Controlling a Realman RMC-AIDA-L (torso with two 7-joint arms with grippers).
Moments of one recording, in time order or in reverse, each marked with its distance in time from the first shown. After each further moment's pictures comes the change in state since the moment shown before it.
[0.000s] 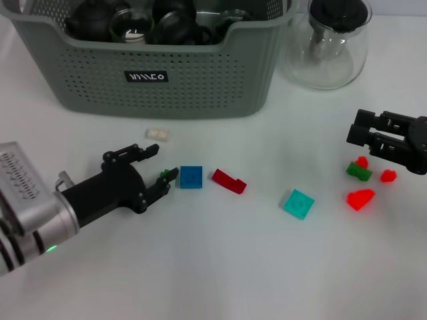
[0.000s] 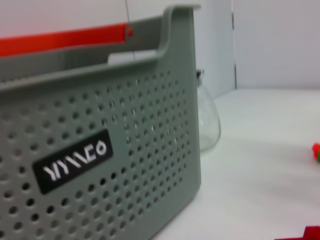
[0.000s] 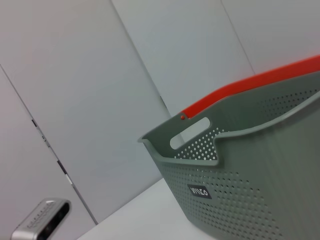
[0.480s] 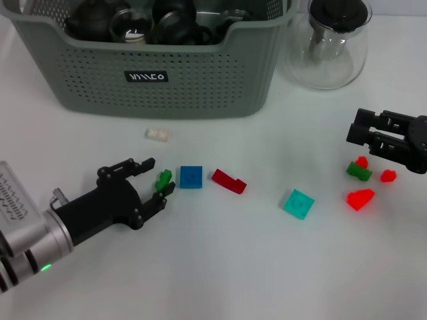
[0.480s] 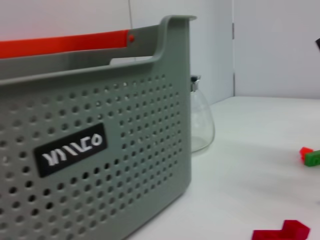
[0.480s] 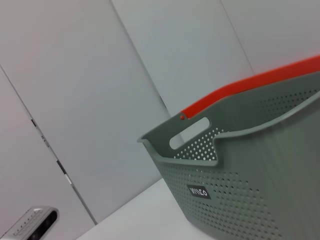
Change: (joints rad) left arm 0.054 -0.004 -0.002 0.003 0.010 0.050 -0.003; right arm 0.002 0.000 0.000 0.000 0.000 0.002 0.000
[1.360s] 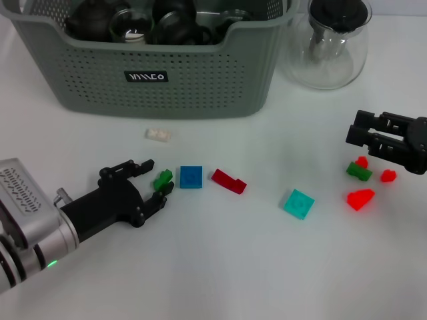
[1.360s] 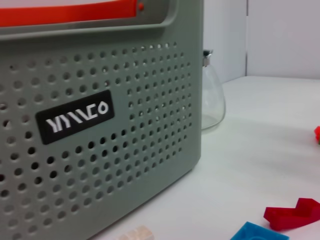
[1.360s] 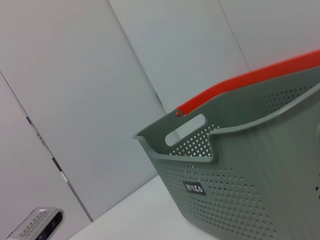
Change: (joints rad) left arm -0.021 -0.001 -0.007 -0.034 -0.007 -0.094 0.005; right arm 0.001 0.000 0.002 0.003 -0.009 0.012 -0.001
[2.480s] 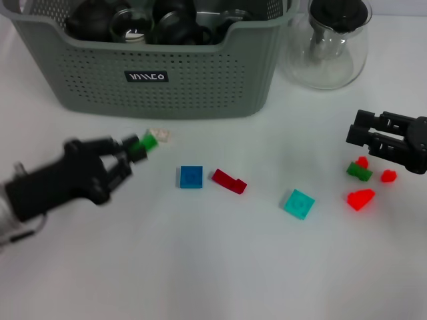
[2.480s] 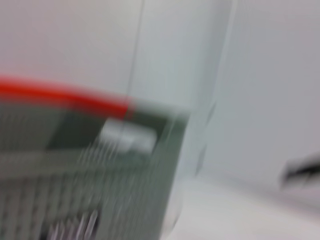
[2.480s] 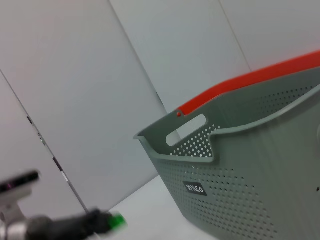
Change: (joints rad) left arm 0.029 0.034 0.003 0.250 0.025 0.434 -0.463; right arm 0.001 -0.001 0.000 0.000 0.000 -0.002 0.001
